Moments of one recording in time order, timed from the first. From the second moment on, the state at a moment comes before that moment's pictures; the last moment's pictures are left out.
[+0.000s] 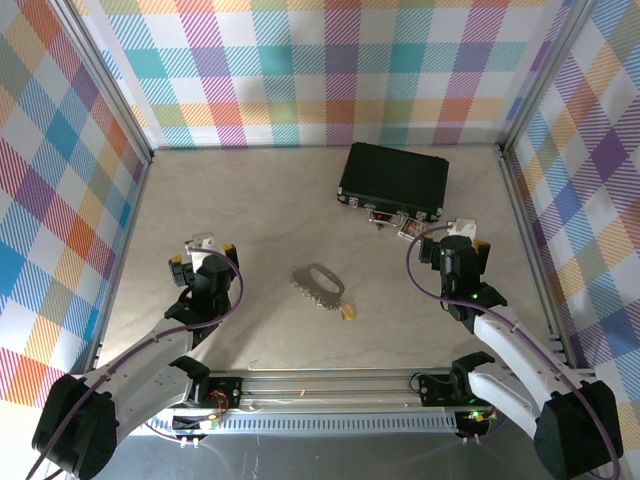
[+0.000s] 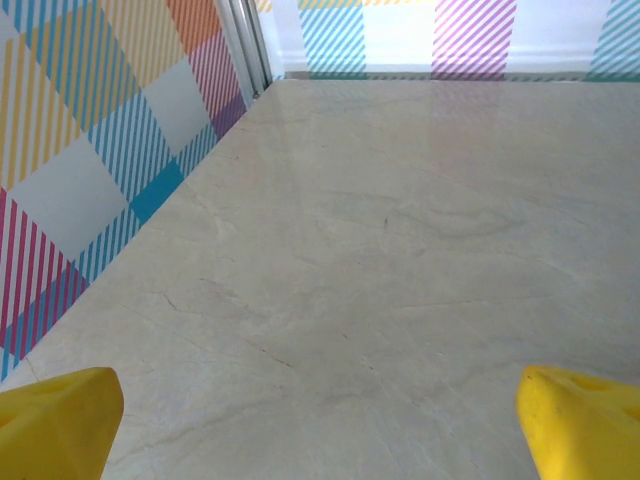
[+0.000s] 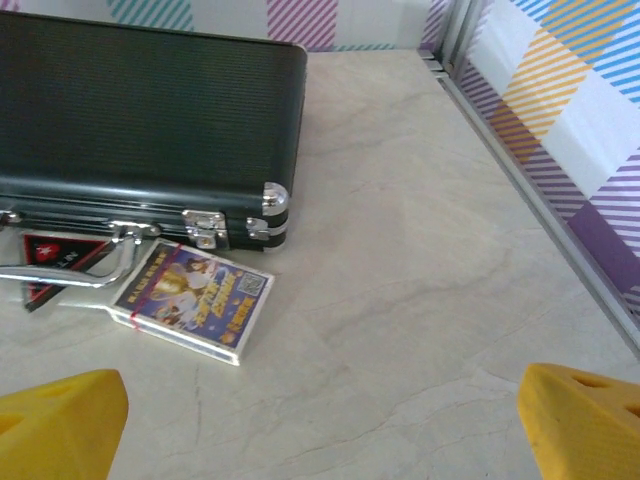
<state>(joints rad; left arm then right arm) -0.43 0.91 0.33 0.13 -0.82 -0.20 0.32 0.92 0.42 -0.01 0.52 0.14</state>
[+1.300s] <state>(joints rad) -0.19 1.45 0.26 0.85 -0.58 -0.15 0.15 1.48 0.37 0.75 0.30 0.00</state>
